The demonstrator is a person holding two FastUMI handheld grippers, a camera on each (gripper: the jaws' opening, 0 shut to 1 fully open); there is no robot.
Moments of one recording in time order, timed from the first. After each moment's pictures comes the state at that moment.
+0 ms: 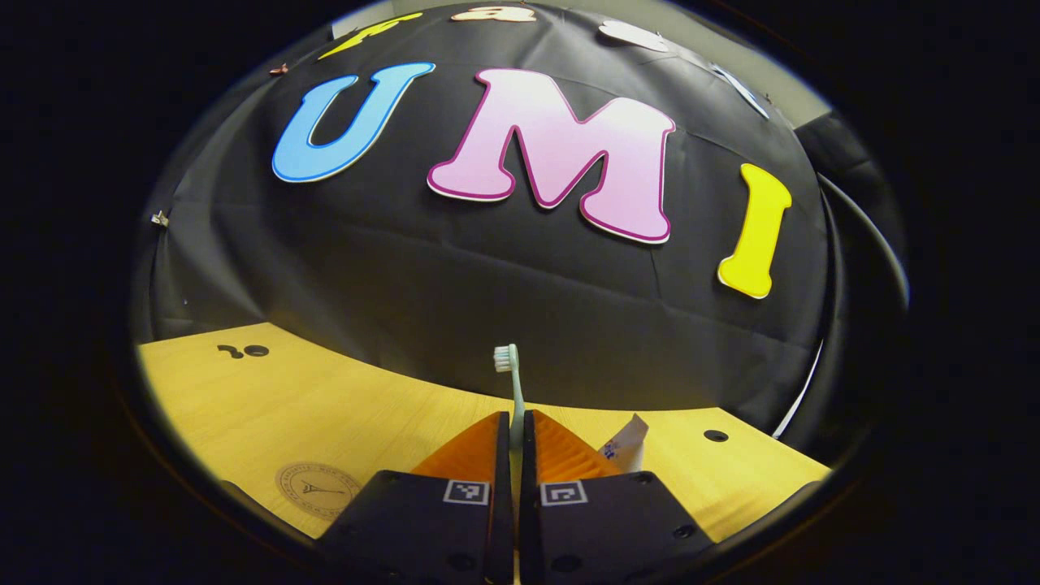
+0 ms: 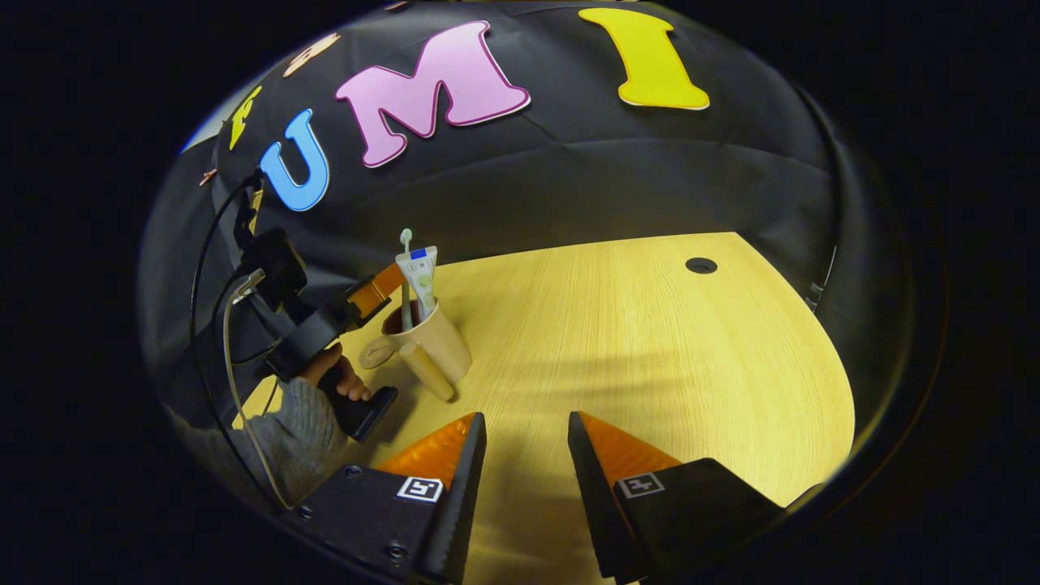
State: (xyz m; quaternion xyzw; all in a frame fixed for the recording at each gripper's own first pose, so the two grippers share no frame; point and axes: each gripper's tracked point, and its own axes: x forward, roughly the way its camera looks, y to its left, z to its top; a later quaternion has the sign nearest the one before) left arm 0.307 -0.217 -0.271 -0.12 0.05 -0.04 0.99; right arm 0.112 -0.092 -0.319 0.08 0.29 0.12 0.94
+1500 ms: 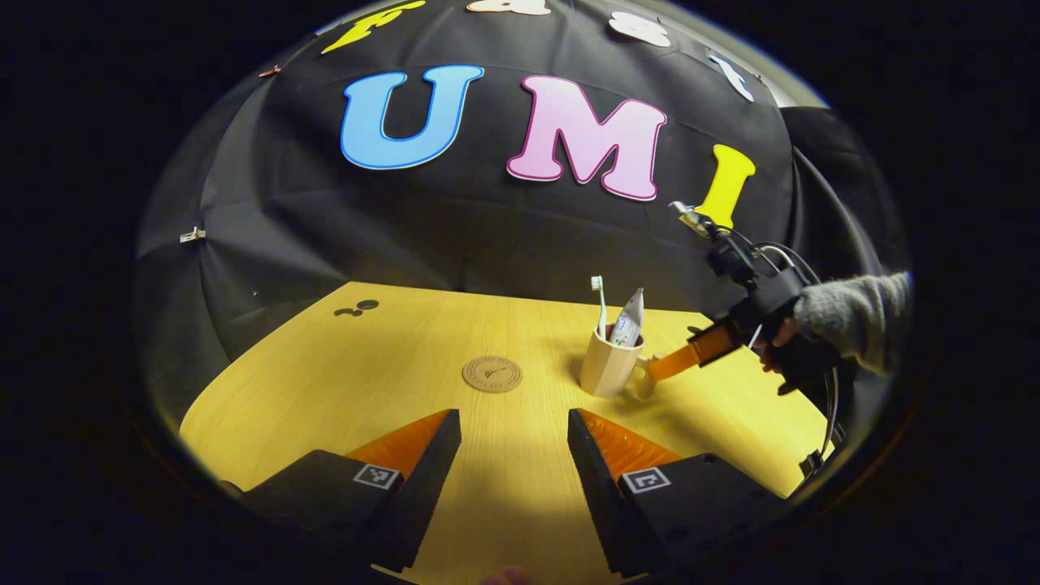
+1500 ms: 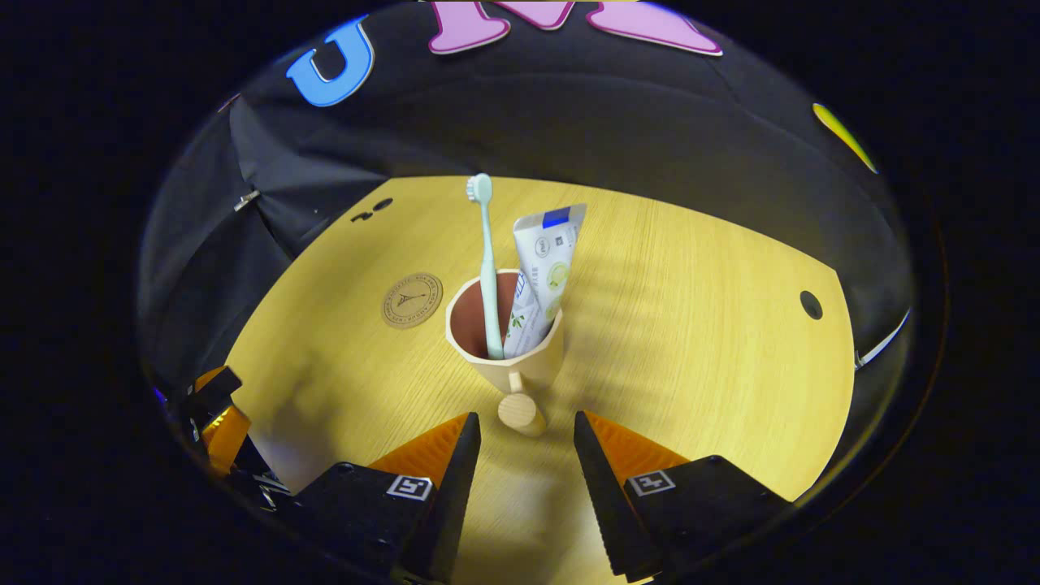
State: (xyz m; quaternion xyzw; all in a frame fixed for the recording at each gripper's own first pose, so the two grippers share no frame) left arm 0.028 -0.066 -0.266 -0.07 0.22 -0.05 0.97; right arm 0.178 0.035 -0.352 -0.05 0.48 0.19 0.86
